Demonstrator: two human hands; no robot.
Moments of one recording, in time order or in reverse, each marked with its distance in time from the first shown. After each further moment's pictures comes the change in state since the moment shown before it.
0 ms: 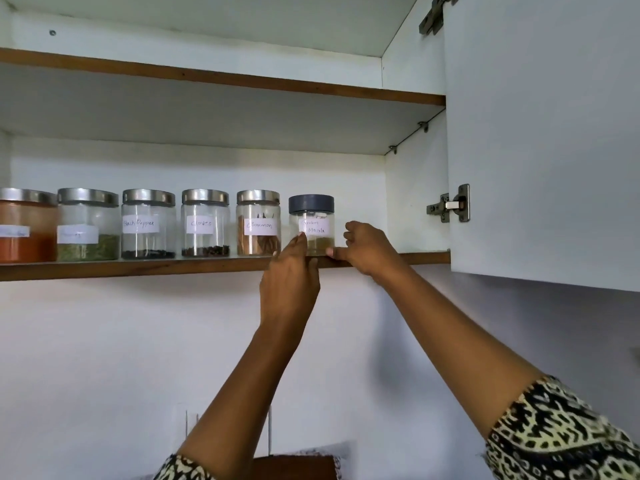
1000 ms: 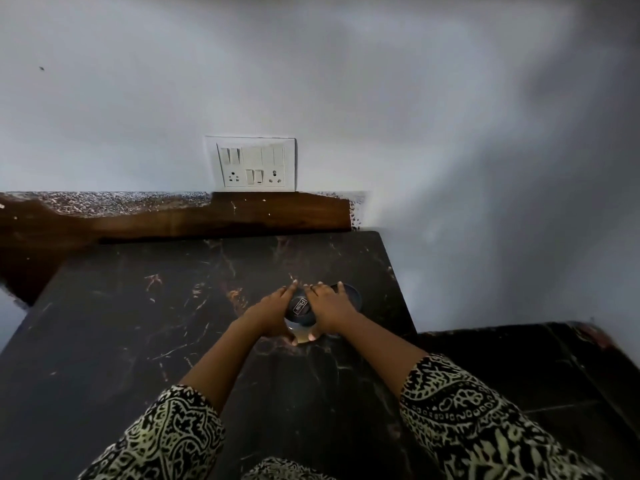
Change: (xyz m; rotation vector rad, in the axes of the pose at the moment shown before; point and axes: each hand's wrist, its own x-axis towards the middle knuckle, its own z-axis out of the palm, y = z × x) left_hand -0.406 -0.172 0.022 0.163 -1.487 -0.463; right_hand -0.326 0.196 0.301 -0.566 -1.060 -0.083
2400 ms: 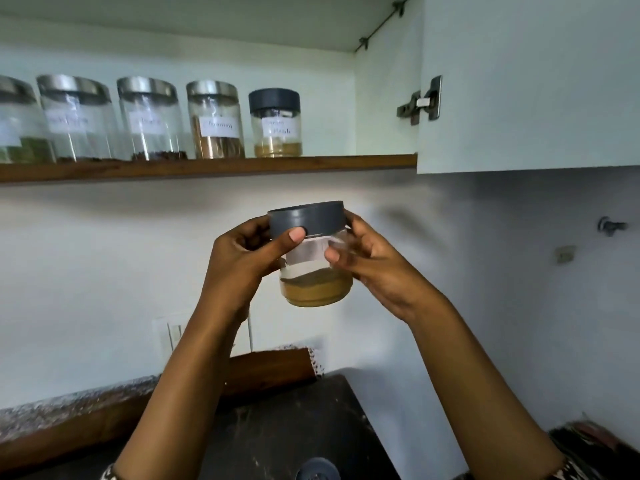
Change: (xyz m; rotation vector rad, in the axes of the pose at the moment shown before) left_hand -0.131 0.178 -0.278 -1.089 0.729 0.772; right_hand -0.176 0.047 -0.297 1.260 0.818 -0.380
